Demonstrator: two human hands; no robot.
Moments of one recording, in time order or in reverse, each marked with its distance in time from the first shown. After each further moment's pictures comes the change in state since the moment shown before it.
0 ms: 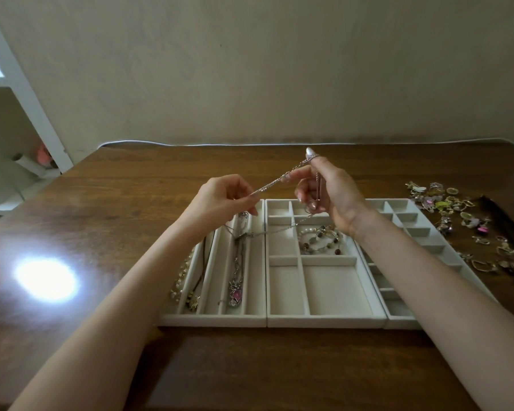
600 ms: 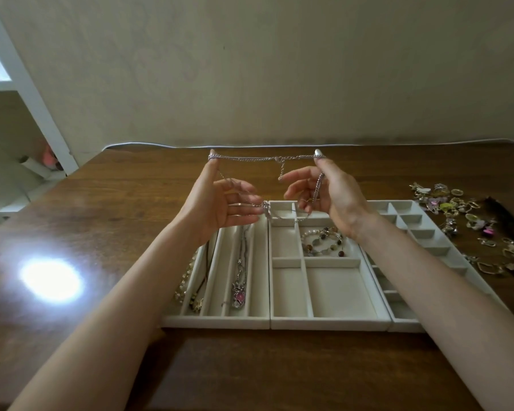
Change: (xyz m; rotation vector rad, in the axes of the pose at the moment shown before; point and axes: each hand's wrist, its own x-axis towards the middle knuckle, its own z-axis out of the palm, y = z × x) left_hand 0.005 0.000 -0.006 -0.807 -0.090 -0.334; right_hand -0.003 0.001 0.002 0.000 -0.033 -0.018
